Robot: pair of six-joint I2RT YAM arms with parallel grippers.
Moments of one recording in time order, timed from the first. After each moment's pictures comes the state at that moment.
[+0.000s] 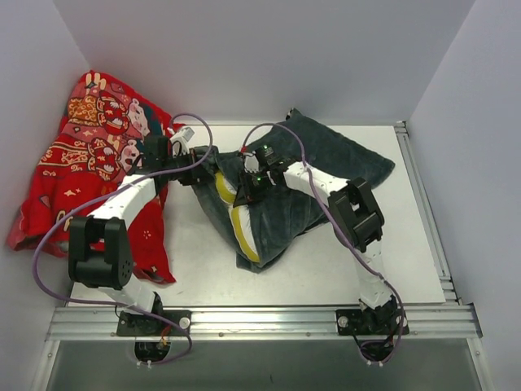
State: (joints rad) left arm -0.11 1.60 1.14 -0.22 0.62 -0.32; right arm 0.63 2.17 1.63 -0.44 -0.61 0.37
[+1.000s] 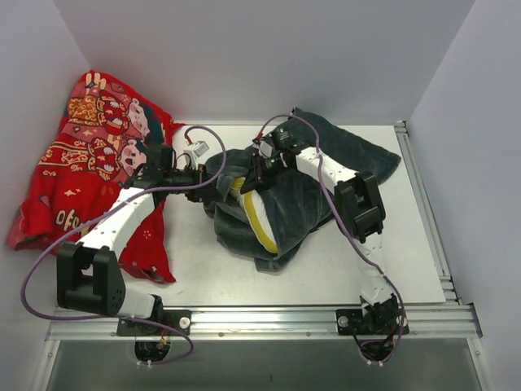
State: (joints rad) left arm -0.19 1.40 1.05 -0.40 0.82 -0.14; right arm 0.49 2.25 1.82 -0.59 -0.84 0.48
